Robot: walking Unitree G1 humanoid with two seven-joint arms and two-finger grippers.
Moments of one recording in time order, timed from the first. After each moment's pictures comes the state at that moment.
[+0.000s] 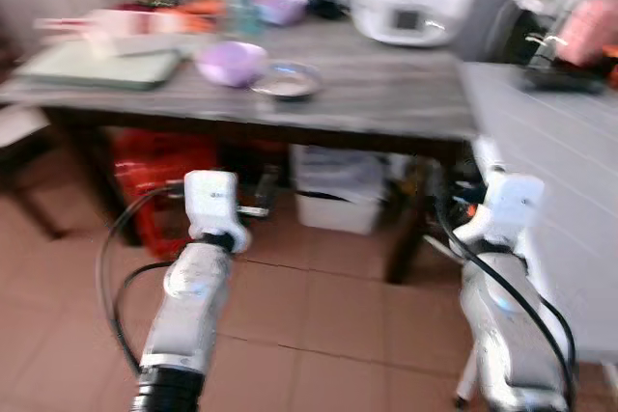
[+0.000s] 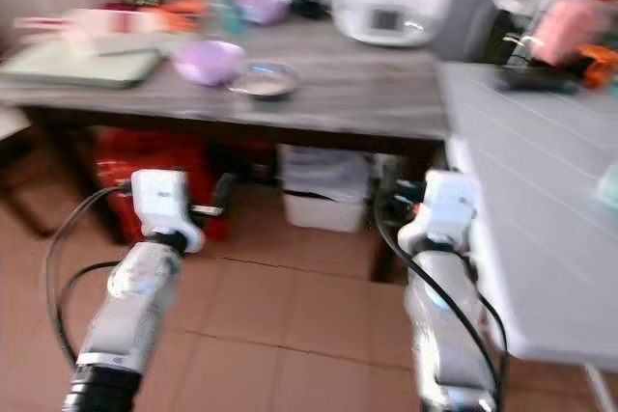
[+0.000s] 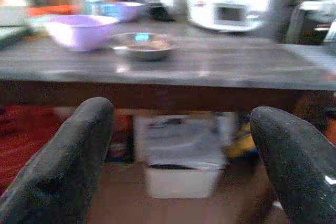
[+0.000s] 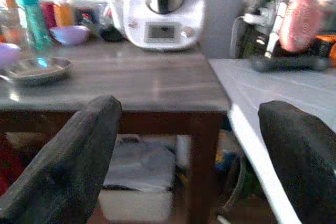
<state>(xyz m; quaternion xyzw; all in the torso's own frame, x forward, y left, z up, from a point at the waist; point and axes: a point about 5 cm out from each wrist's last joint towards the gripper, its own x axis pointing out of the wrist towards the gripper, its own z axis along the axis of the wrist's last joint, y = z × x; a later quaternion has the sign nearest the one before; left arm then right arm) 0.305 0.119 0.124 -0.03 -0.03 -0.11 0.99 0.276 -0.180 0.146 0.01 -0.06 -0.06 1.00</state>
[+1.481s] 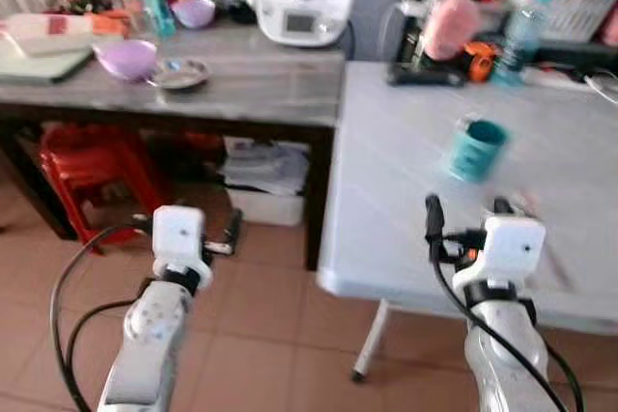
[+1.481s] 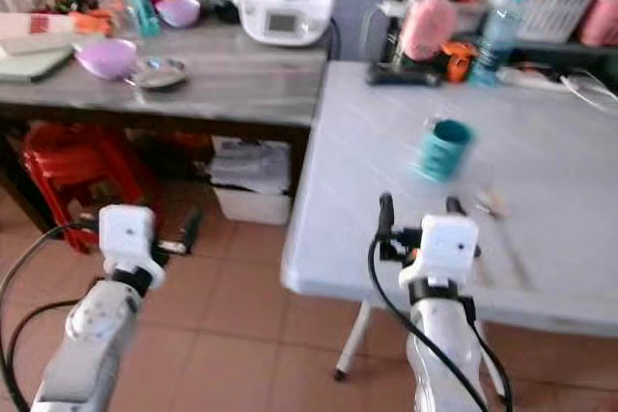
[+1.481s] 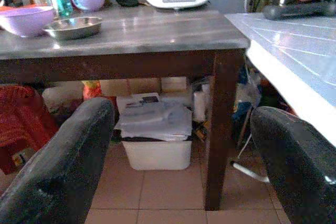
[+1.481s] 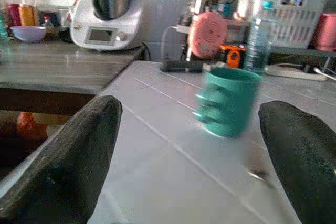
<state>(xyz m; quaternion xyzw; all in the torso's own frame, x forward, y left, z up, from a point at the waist) 0.273 0.164 0.101 0.02 0.00 -0.06 1.00 0.245 -0.170 0.138 -0.03 -0.08 -0.05 1.00</state>
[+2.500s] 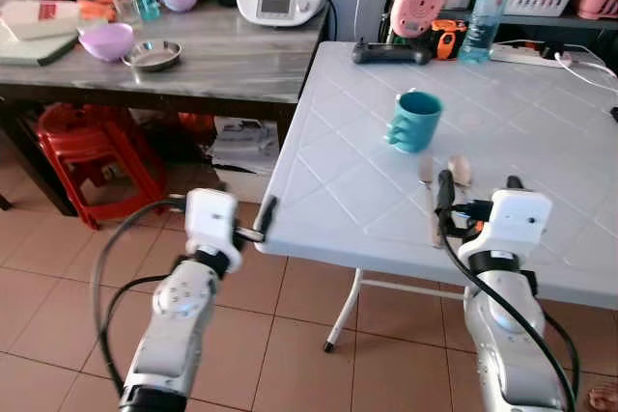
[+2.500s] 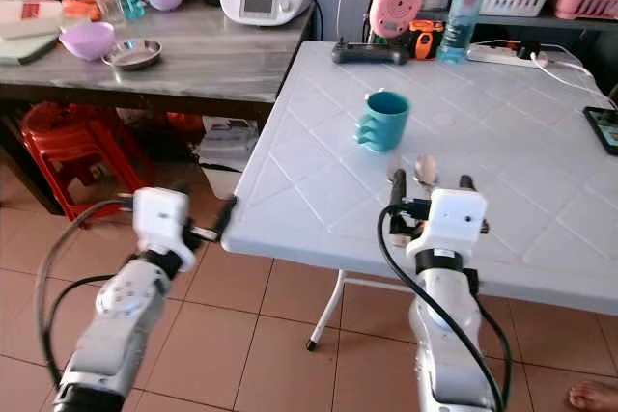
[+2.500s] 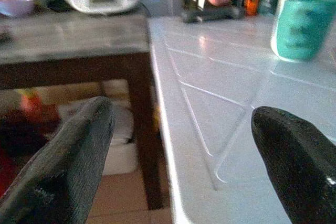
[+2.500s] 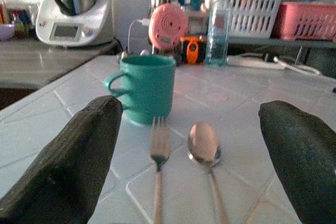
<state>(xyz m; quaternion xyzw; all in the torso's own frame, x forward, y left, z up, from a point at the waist) 0.292 0.128 0.108 0.01 -0.02 -0.17 0.99 0.273 -0.179 0.142 -0.03 -0.09 -0.08 0.99</state>
